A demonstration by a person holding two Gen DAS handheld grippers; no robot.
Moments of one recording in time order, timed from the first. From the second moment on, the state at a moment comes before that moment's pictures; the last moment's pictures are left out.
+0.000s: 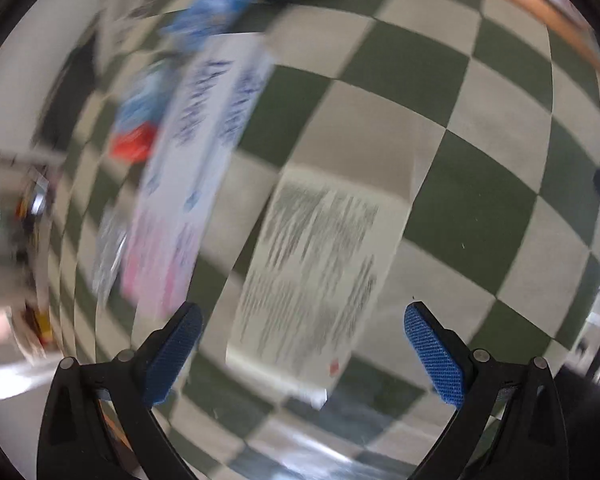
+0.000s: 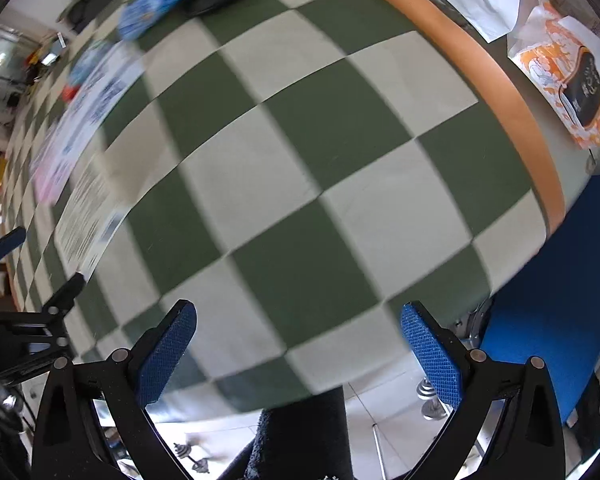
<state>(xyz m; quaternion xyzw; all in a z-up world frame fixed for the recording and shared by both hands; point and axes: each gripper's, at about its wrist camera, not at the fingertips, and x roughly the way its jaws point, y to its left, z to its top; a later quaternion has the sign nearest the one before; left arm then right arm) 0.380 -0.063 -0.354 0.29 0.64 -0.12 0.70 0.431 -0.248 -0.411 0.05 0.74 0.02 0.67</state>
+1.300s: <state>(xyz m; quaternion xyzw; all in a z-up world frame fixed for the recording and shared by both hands) 0.312 0.146 -0.313 -0.22 0.64 0.24 0.70 0.533 0.106 -0.472 -0.63 0.50 0.33 0.49</state>
